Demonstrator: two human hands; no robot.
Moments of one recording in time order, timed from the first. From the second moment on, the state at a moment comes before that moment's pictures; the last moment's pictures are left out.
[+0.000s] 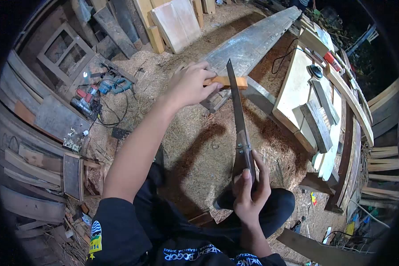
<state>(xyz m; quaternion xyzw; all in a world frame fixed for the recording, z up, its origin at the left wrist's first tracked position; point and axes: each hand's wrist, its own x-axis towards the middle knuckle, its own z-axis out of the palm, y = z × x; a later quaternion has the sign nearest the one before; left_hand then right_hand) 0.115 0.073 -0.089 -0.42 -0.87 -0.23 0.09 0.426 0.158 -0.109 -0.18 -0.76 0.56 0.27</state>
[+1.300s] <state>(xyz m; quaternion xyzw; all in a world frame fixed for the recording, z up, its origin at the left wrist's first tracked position) 0.111 0.076 -0.087 -0.44 -0.86 -0.26 0.07 0.387 0.159 -0.089 -0.21 -0.79 0.52 0.27</state>
